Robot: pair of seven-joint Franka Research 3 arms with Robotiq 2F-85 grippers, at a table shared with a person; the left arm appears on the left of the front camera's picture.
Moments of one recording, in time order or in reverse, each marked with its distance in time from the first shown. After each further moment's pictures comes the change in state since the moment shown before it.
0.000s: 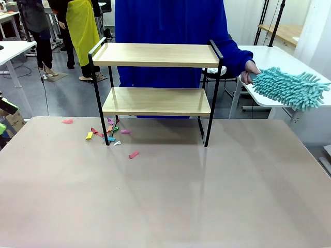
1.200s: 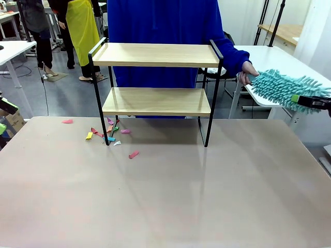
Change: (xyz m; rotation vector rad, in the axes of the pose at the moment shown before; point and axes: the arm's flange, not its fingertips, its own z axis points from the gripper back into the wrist) left arm 0.000 0.000 0.000 0.000 -0.001 0.000; right arm -0.245 -0.039 -0.042 -0.061 0.509 0.423
